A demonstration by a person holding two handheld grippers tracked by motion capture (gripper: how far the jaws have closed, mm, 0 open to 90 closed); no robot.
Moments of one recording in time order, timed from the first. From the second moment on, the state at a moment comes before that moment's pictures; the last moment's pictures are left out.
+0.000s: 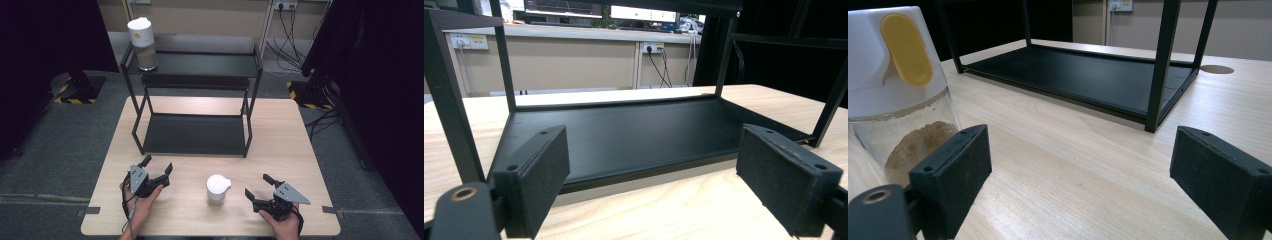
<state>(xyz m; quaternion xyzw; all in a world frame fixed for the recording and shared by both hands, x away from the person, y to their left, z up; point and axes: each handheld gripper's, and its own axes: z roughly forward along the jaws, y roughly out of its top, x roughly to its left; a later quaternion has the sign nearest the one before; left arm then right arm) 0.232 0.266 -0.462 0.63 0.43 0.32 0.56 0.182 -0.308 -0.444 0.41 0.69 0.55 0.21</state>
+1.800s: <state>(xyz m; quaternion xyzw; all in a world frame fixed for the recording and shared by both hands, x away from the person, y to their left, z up) 0.232 0.266 -0.463 0.64 0.43 0.32 0.56 0.234 -0.251 -0.440 0.24 0.76 0.58 0.12</state>
